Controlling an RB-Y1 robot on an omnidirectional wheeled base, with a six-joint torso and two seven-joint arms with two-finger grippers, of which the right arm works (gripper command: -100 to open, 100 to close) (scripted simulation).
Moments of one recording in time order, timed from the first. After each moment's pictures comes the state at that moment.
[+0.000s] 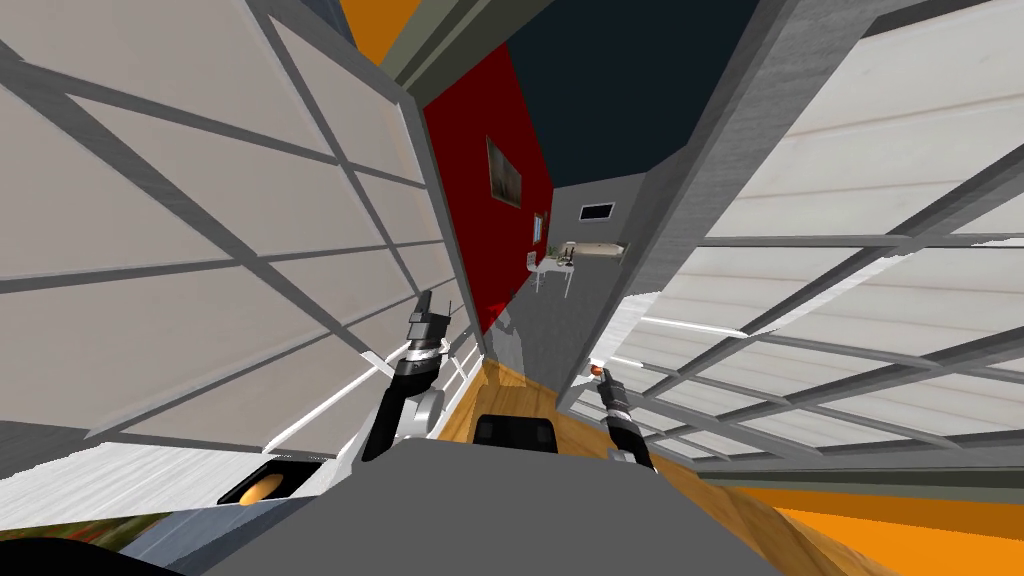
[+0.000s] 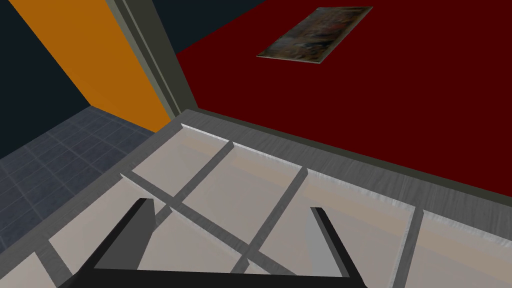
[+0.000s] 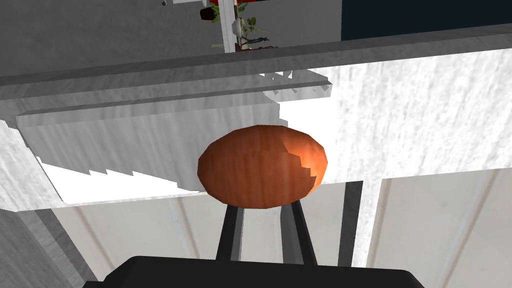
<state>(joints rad) 0.14 -0.25 -0.06 -0.82 -0.27 -0.92 -0.20</state>
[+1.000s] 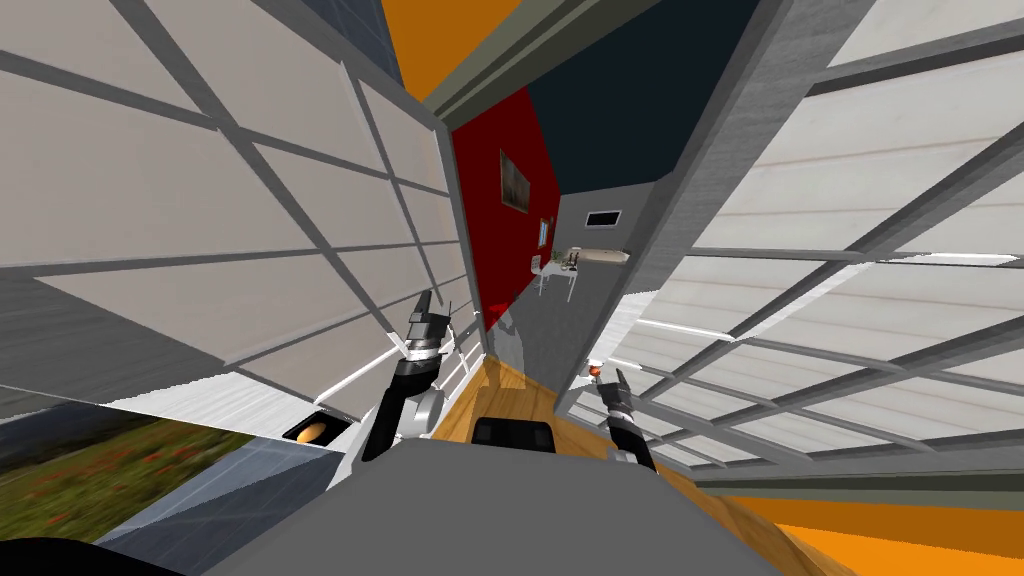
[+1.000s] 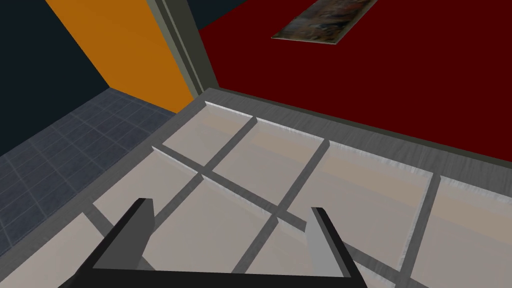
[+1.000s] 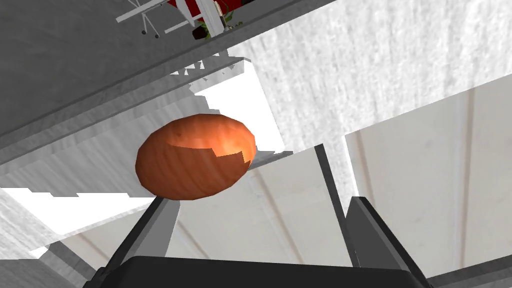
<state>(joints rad) 0.13 -0.28 0.00 -0.79 -0.42 -0.93 -0.44</state>
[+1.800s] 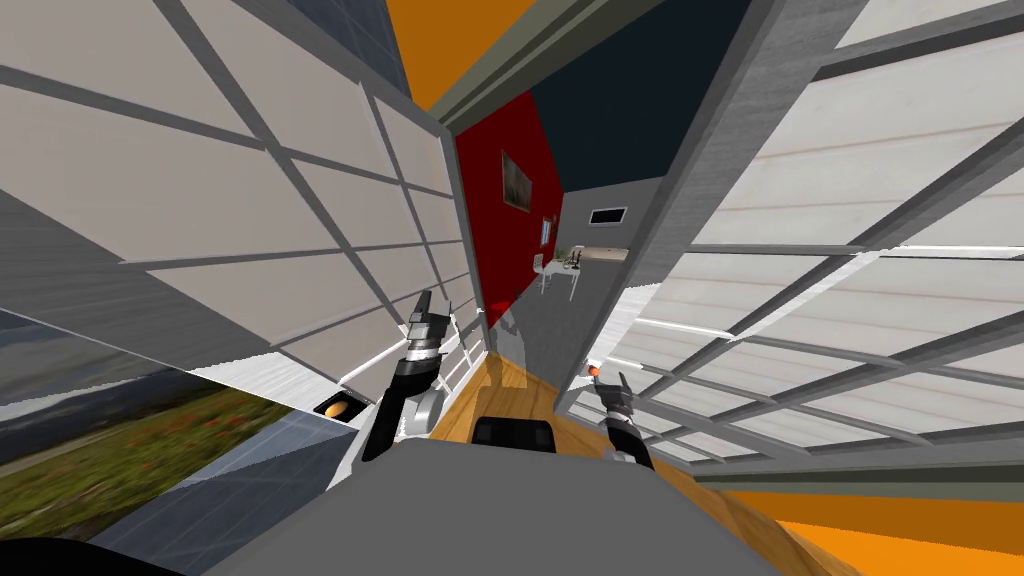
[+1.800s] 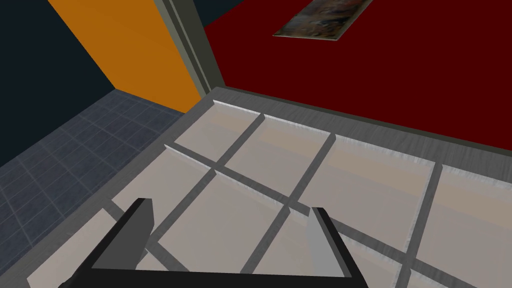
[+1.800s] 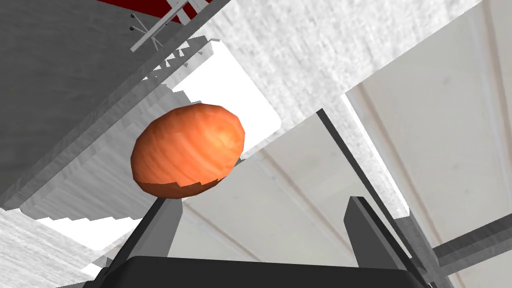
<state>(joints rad) 0.16 -0.27 0.04 -0.84 -0.50 -0.90 -0.62</state>
